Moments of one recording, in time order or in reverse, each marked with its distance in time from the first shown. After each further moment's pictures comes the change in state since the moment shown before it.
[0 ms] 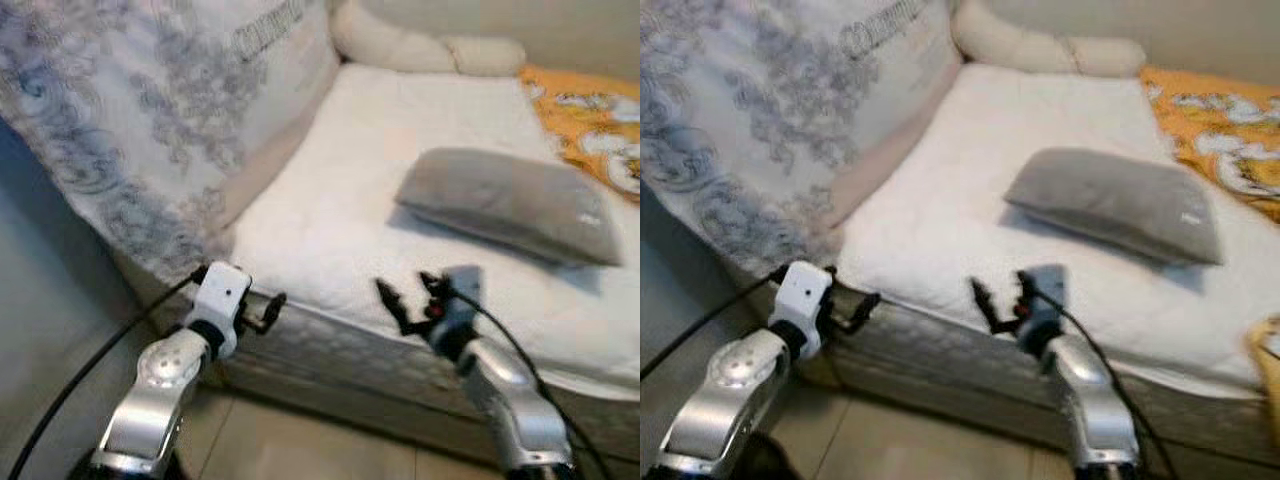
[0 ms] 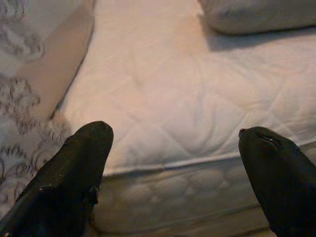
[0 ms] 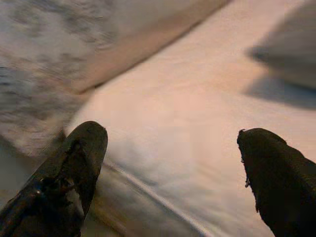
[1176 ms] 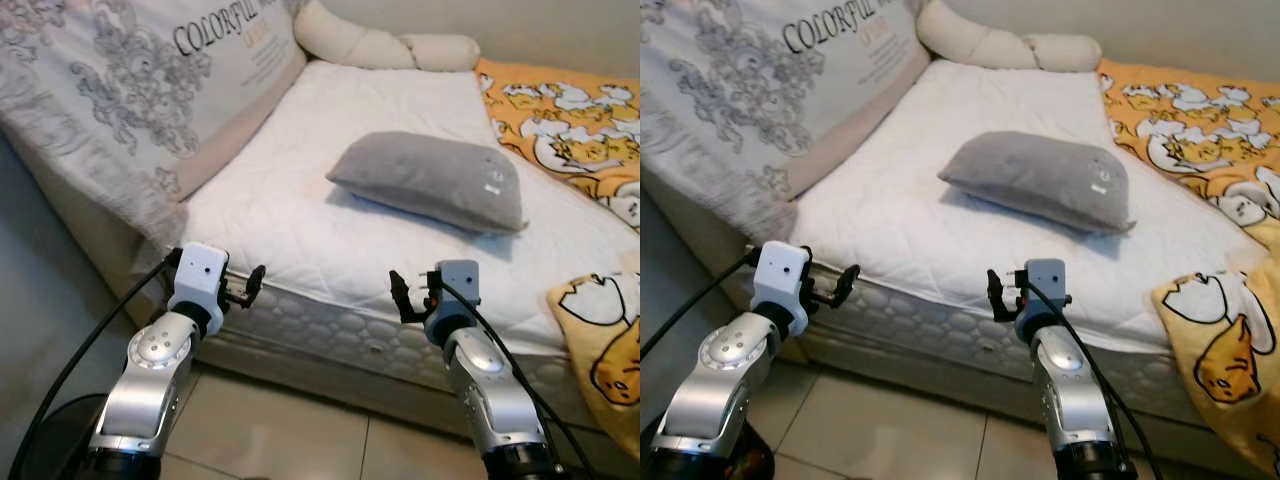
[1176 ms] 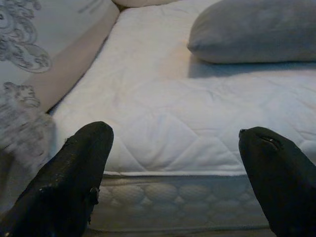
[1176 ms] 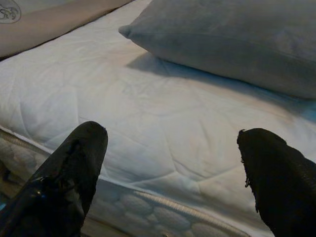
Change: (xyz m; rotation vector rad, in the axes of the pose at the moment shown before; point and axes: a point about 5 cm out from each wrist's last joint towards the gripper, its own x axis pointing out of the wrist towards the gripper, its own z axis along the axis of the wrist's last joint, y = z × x) left arm 0.004 0.022 0.007 -0.063 -0.043 0.162; right arm 0.018 -0.006 -0.005 -0.119 0.036 -0.260
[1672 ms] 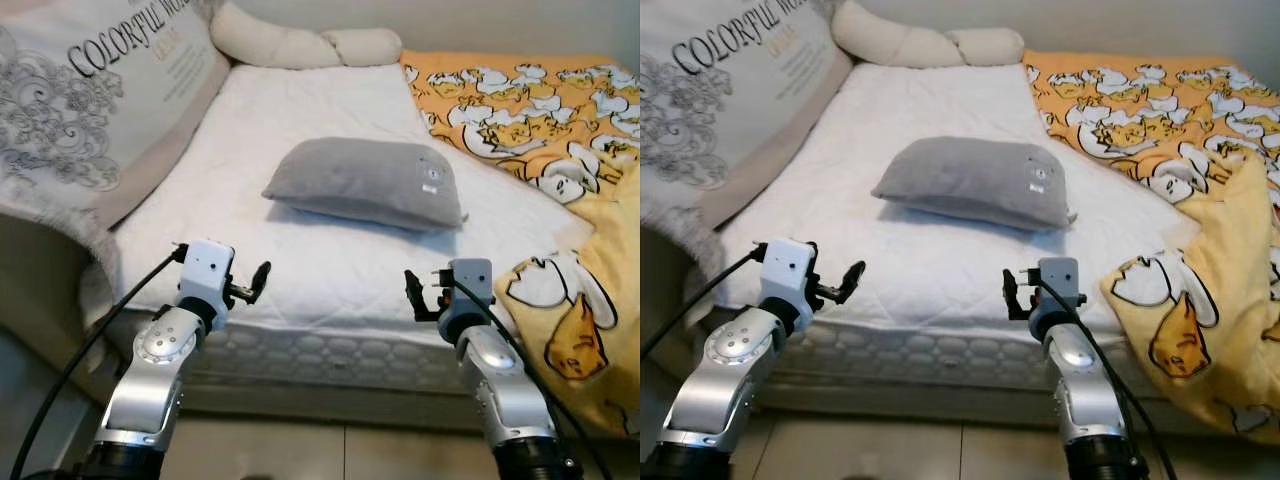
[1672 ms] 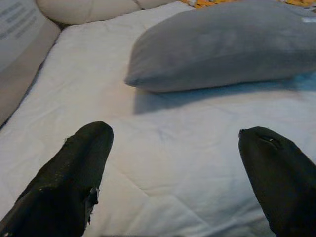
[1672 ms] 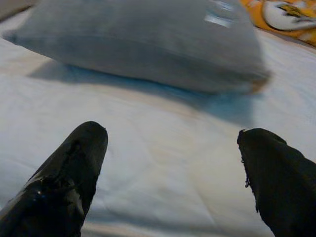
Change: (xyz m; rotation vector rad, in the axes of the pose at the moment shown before) left arm 0.005 -0.005 0.005 0.003 -0.015 -0.021; right arm 0.003 -0.011 0.000 -0.019 0.010 -0.039
